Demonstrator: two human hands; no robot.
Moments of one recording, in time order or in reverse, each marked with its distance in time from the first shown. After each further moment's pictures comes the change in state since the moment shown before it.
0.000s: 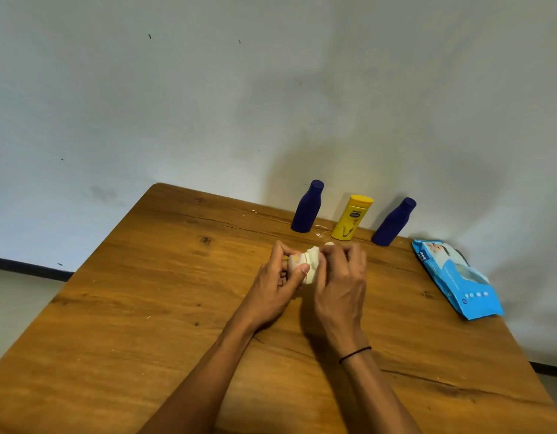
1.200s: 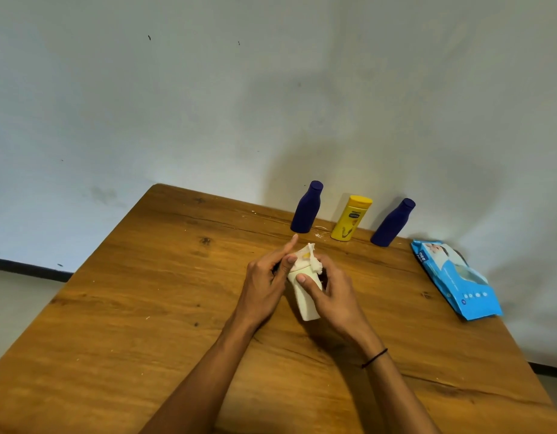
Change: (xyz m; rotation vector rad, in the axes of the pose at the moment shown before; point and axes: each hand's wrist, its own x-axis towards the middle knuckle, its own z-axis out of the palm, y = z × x) left_hand 0.003 -0.007 -0.004 0.146 0.176 0.104; right_hand 0.002 0.018 -0.012 0.502 -0.578 0.187
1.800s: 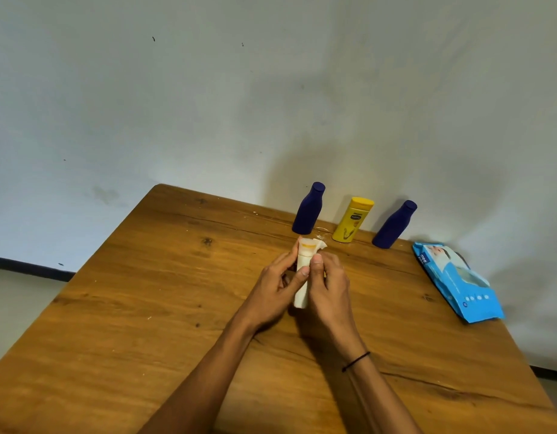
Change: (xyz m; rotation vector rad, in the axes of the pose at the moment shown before) left_hand 0.000 0.005 0.002 -0.051 -0.230 -0.085; right_hand 0.009 -0.002 0.028 -0.008 0.308 0.059
